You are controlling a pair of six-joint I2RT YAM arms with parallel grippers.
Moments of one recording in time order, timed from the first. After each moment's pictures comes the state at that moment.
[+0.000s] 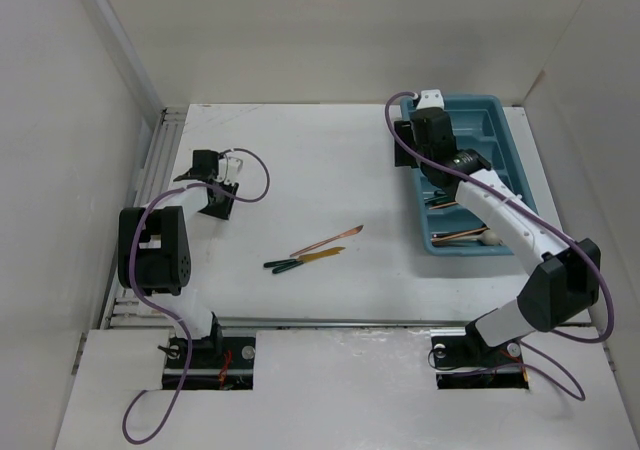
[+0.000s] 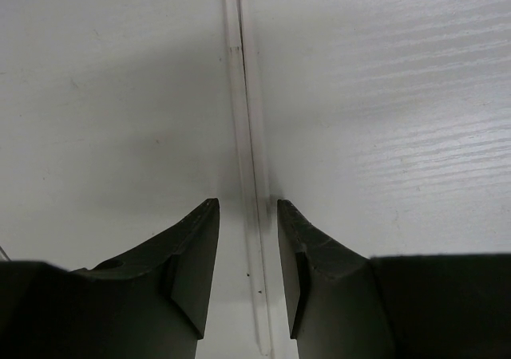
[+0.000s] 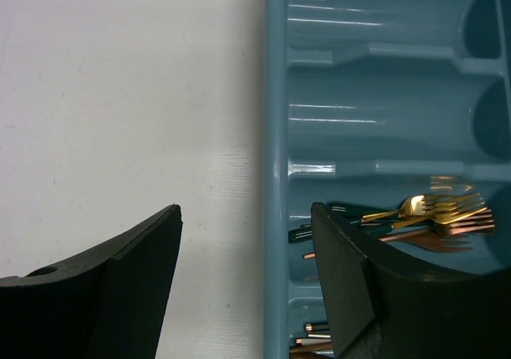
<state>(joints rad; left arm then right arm) 0.01 1.70 1.00 -0.40 -0.01 0.29 0.45 1.49 1.35 -0.42 0.41 0.16</state>
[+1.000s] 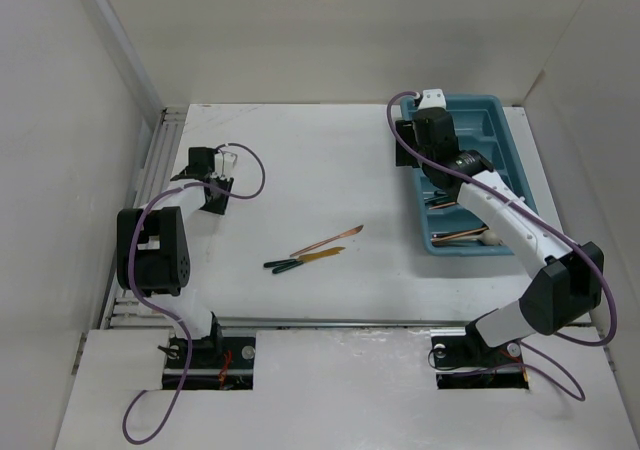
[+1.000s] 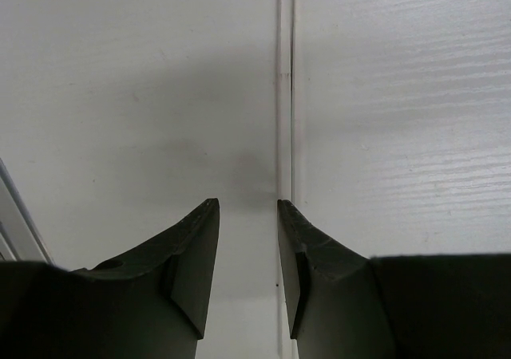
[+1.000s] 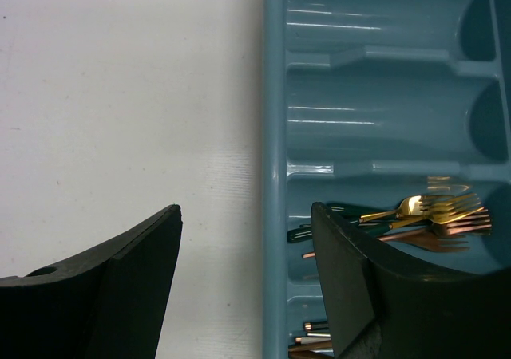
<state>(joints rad) 0.03 1.69 1.01 -0.35 -0.05 0.29 0.45 1.47 1.34 -0.42 0.42 0.16</state>
